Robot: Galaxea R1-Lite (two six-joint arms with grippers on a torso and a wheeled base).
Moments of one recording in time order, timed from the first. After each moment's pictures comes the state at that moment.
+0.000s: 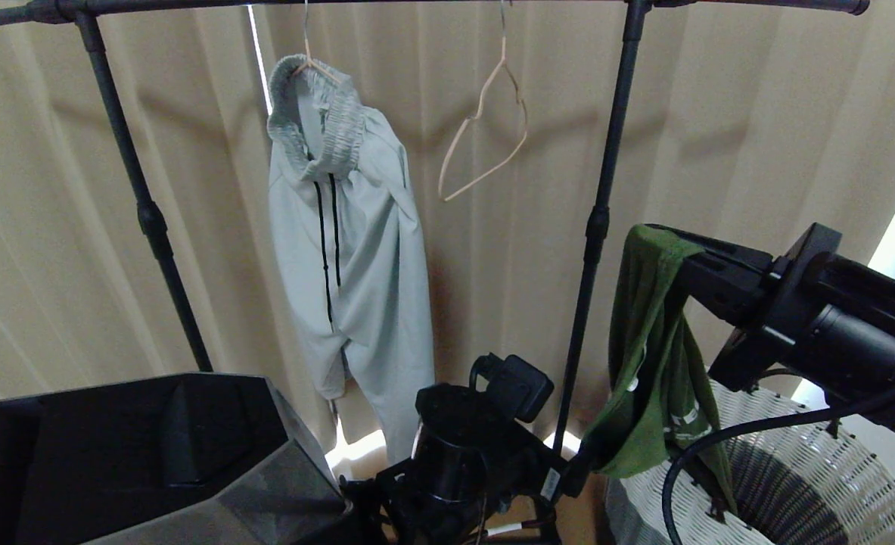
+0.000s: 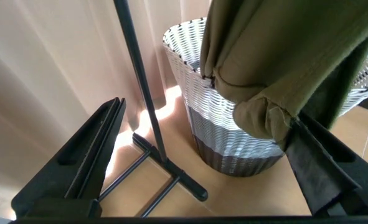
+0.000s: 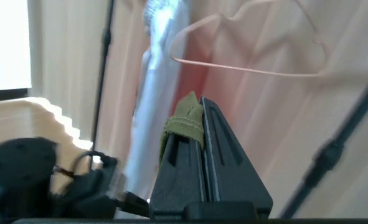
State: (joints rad) left arm -0.94 2.20 -0.82 -1.16 0.11 0.00; right arm 0.64 1.38 -0.55 -1.01 0.13 -0.14
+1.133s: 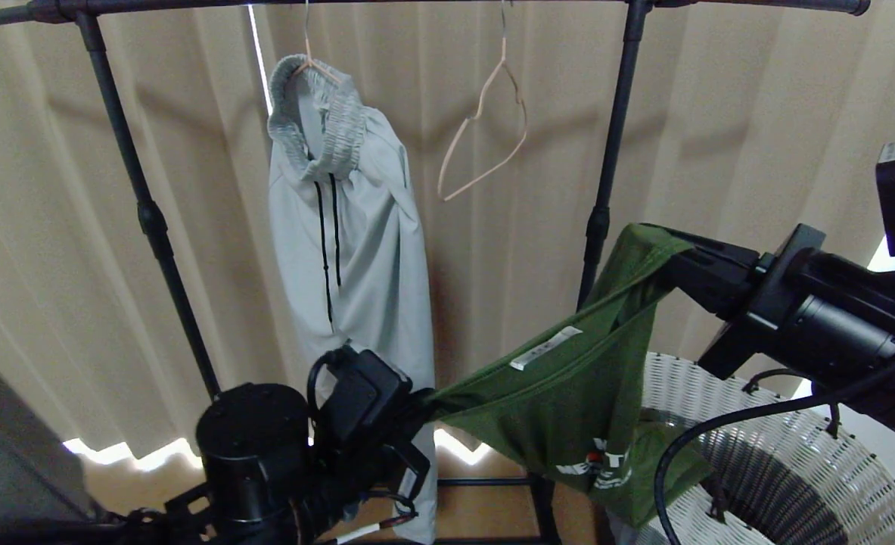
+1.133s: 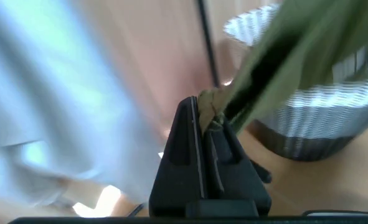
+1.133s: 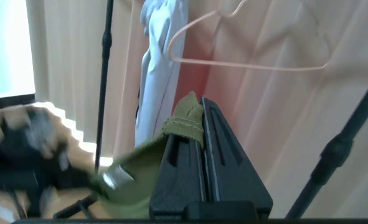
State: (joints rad) left arm -0.76 1.87 -0.37 -1.32 0.10 0.21; right arm 0.61 1.41 -0.56 -1.01 0.13 -0.09
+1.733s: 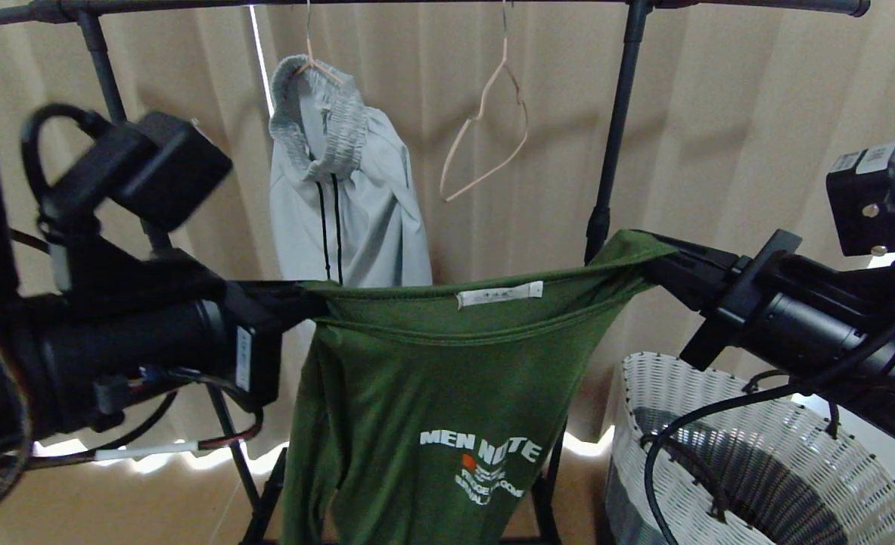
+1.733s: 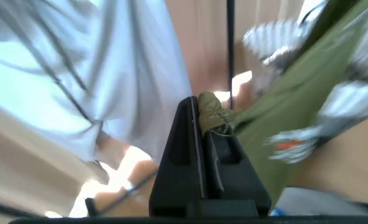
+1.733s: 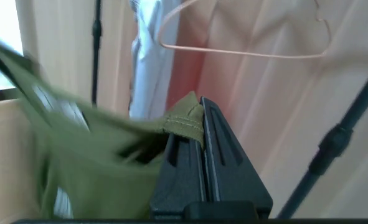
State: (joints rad) left arm -0.68 1.29 -0.92 -0.10 0.09 0.10; right arm 0.57 1.45 -0.57 -1.01 0.12 -0.09
